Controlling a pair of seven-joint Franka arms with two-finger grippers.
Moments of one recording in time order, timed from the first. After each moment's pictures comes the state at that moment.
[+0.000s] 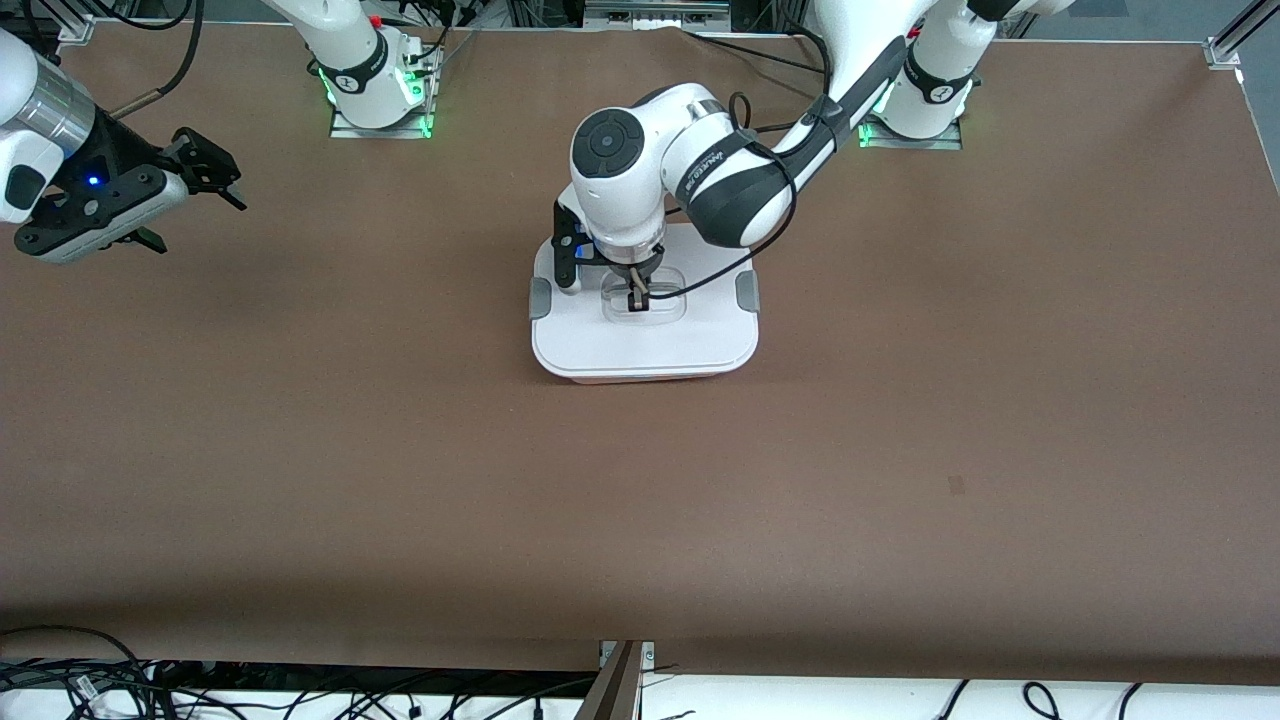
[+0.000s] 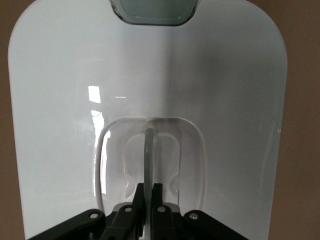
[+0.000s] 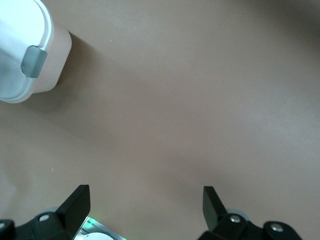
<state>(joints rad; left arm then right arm) -0.55 0.68 -0.39 -1.30 0.27 1.85 0.53 0.17 -0.03 -0.07 -1.65 0.02 1.56 -0.46</state>
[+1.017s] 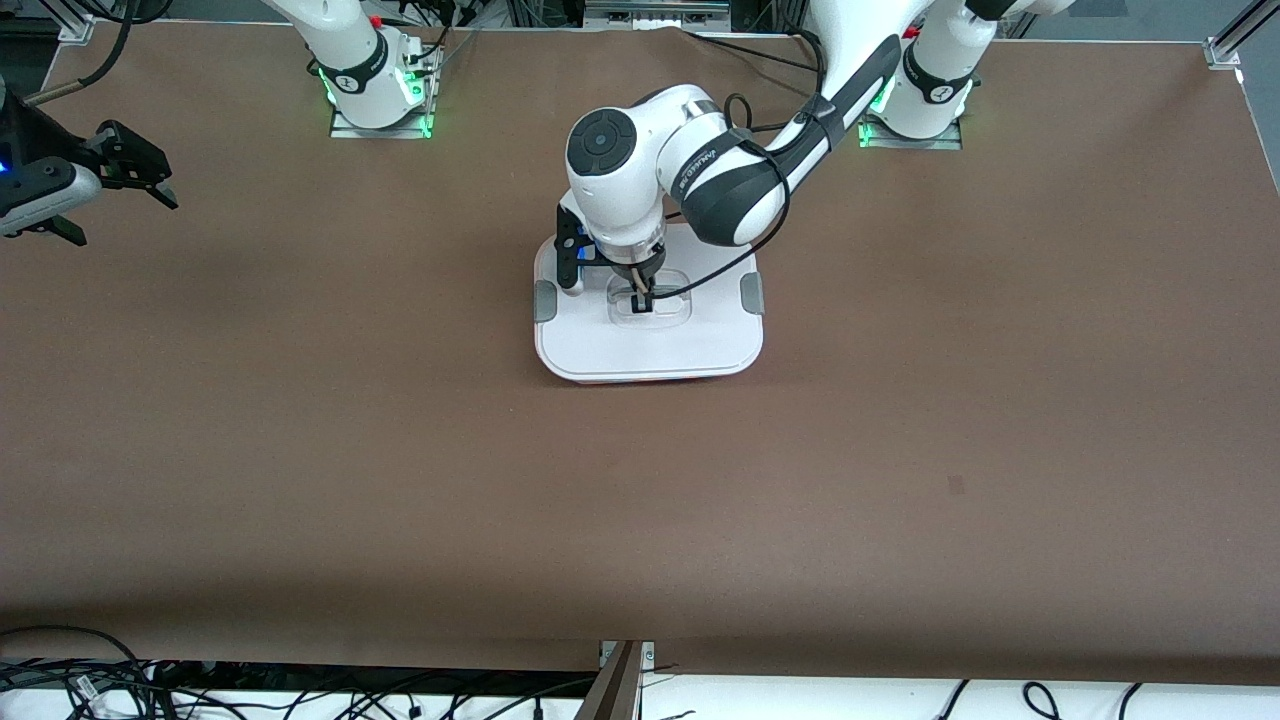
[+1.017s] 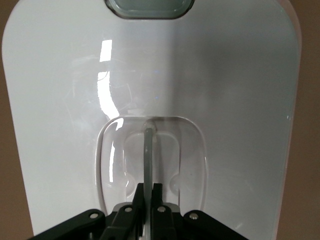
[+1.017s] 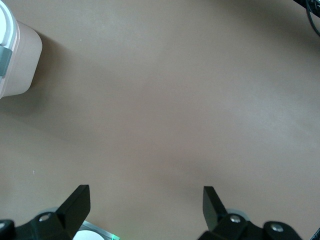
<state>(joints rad) -0.55 0.68 -0.39 -1.32 0.31 1.84 0.52 0.16 -0.03 -0.13 -1.59 -0.03 1.53 -0.46</state>
